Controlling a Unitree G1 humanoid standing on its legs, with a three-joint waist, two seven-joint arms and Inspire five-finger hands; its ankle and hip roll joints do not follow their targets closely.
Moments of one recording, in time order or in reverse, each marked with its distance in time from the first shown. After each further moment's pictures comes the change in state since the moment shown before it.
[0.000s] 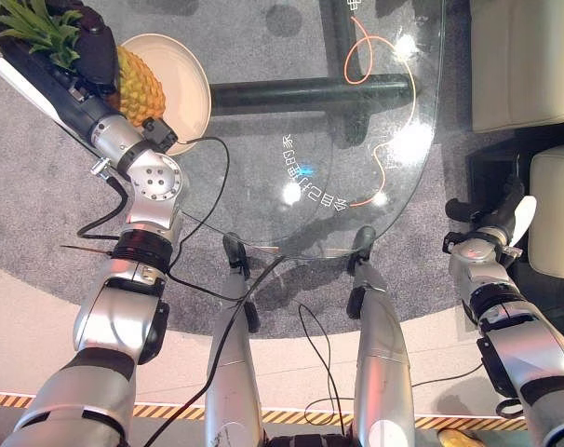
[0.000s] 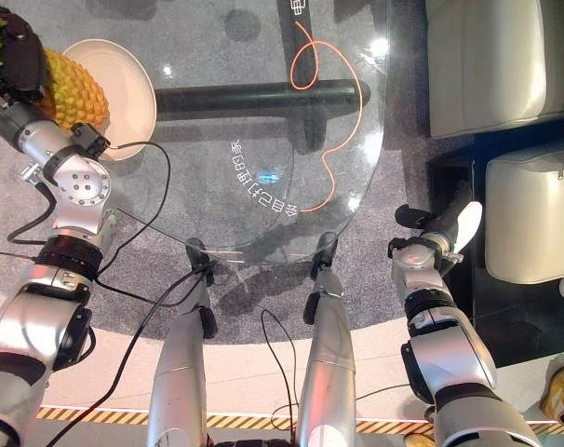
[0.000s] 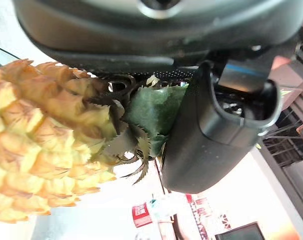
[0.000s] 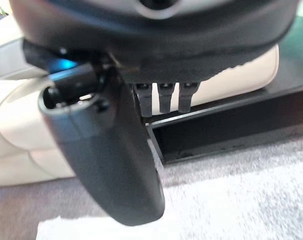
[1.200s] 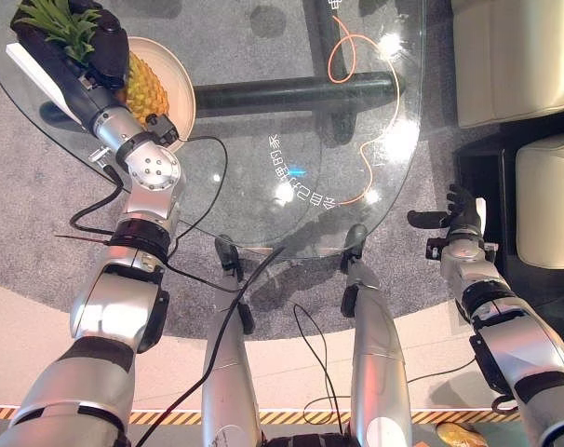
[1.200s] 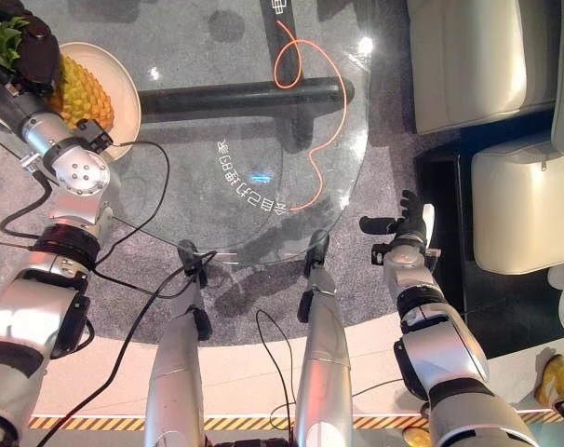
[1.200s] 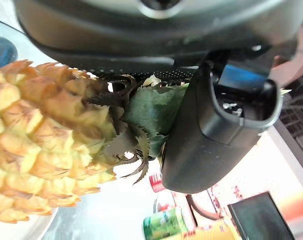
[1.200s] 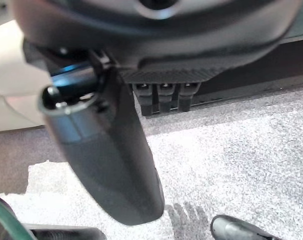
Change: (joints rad) left arm -0.101 0.010 -0.046 0.156 -0.011 0.042 -0.112; right arm -0.024 0.027 0.039 0.033 0.021 0.049 0.205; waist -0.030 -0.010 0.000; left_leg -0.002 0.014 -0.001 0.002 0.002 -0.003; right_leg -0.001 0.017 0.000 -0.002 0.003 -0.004
